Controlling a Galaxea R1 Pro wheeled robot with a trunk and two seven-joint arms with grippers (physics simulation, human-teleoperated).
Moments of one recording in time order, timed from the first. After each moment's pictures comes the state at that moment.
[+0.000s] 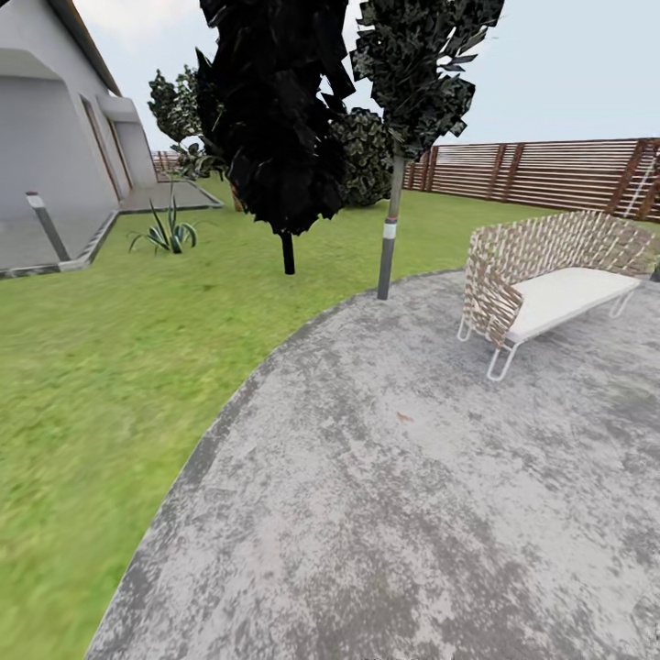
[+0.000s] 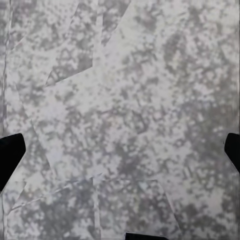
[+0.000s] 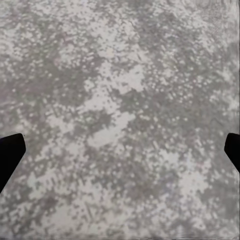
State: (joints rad) left arm -0.25 0.07 0.02 -0.21 0.06 -0.21 0.01; right arm -0.04 -0.07 0.00 -0.57 0.00 -0.31 0.00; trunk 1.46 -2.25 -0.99
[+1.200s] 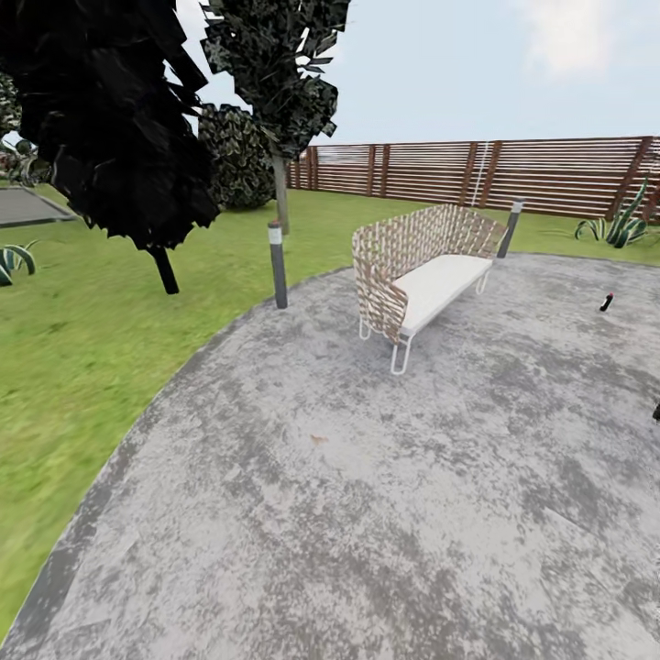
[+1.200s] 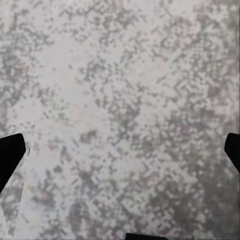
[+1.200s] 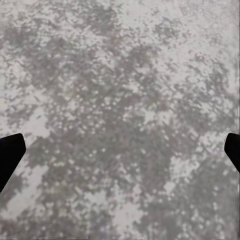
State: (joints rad) left arm -0.25 0.07 0.02 -0.21 0.06 -0.21 0.01; right arm -0.04 -0.07 -0.01 -0.57 -0.01 -0.30 0.00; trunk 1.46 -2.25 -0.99
